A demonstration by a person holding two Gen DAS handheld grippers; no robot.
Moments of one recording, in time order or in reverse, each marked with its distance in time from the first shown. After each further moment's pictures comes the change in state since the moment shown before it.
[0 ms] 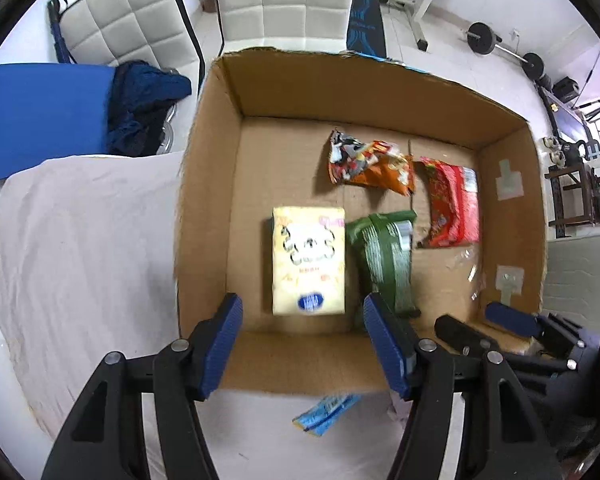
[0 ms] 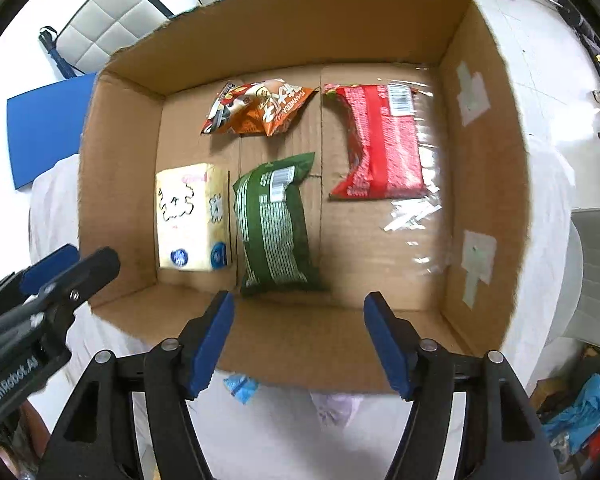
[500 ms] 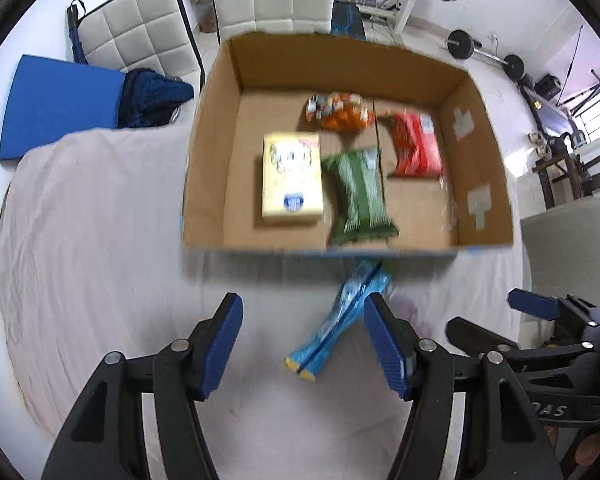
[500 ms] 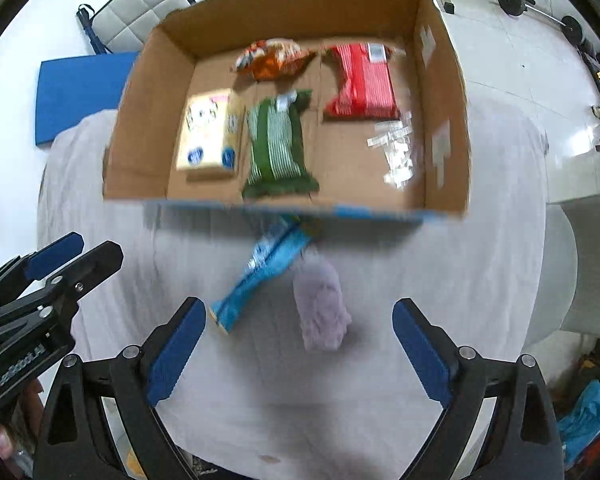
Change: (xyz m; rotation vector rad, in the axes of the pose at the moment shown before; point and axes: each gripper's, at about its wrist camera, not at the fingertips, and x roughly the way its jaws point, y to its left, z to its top) left arm -0.028 -0.016 -0.109 0.033 -0.069 0.002; right arm -0.031 -0.015 -0.115 -0.070 -0.060 -0.003
